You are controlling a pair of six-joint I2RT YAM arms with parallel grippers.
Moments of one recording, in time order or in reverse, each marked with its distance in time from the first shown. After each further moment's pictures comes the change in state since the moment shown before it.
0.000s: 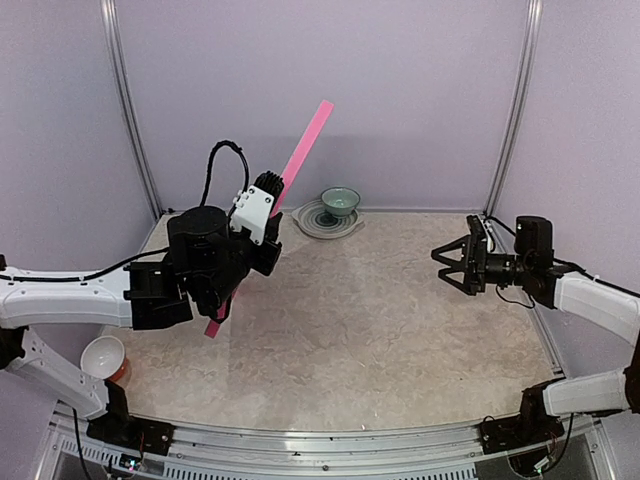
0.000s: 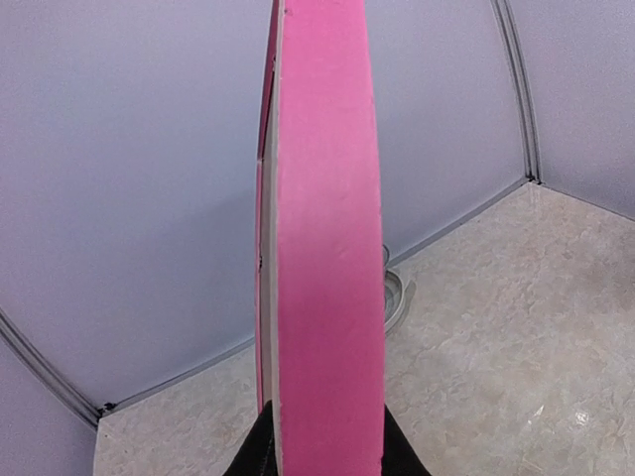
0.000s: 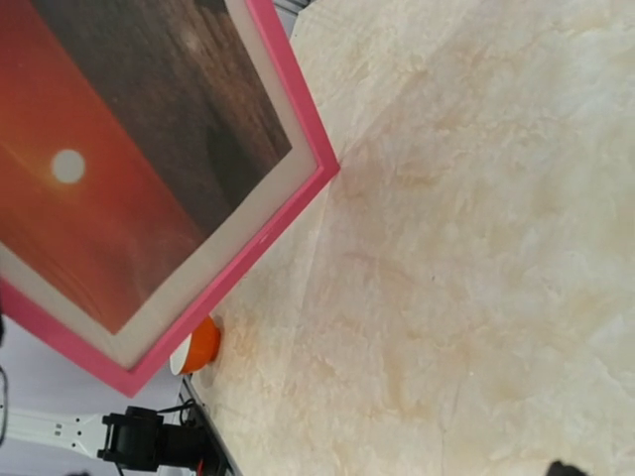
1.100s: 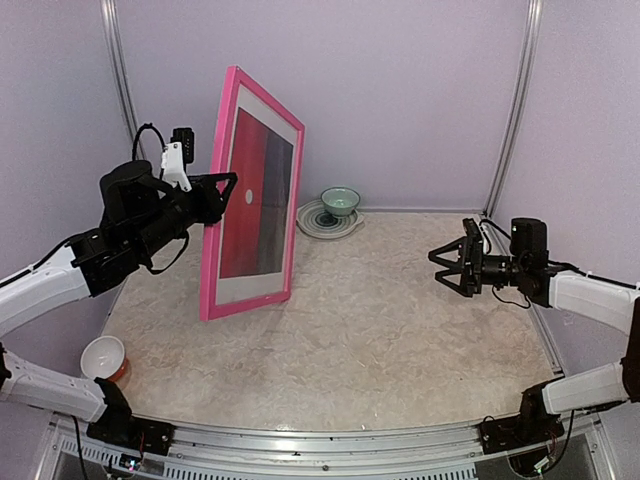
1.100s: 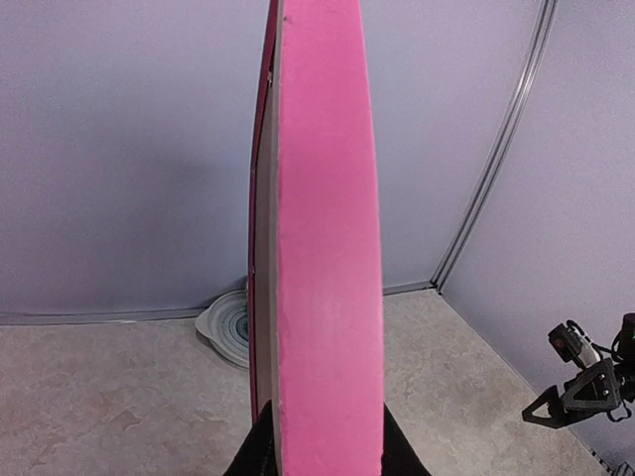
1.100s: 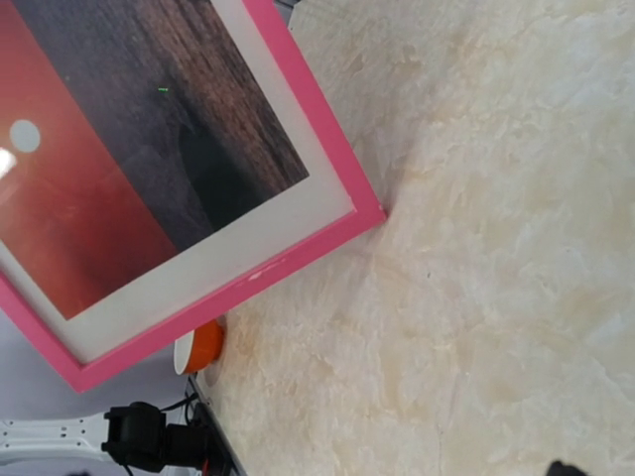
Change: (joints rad) left arm 0.378 -0.212 0.028 -0.186 0.515 -0.575; right arm 0.000 0.063 -0.008 0.059 -0.016 0.022
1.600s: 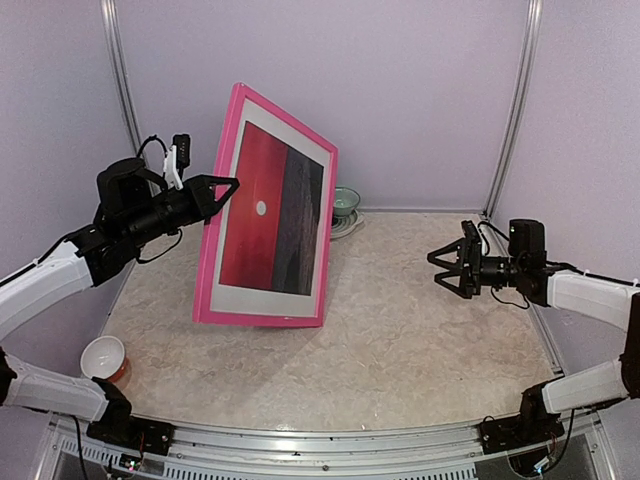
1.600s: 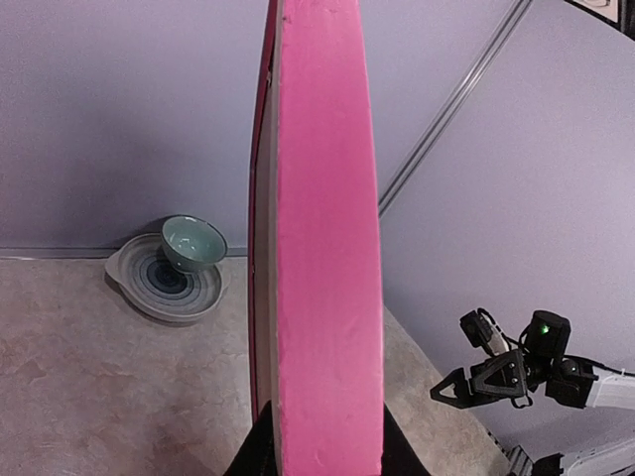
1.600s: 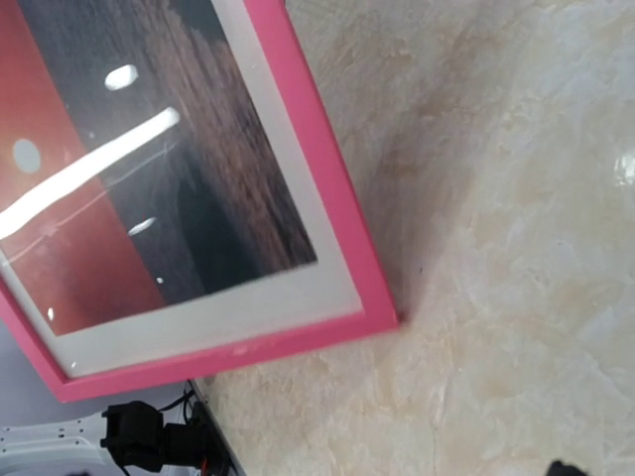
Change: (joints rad) left arm 0.192 0.011 -0.019 -0.003 0.415 -0.237; right arm 0.000 0.019 0.000 0.000 0.000 0.000
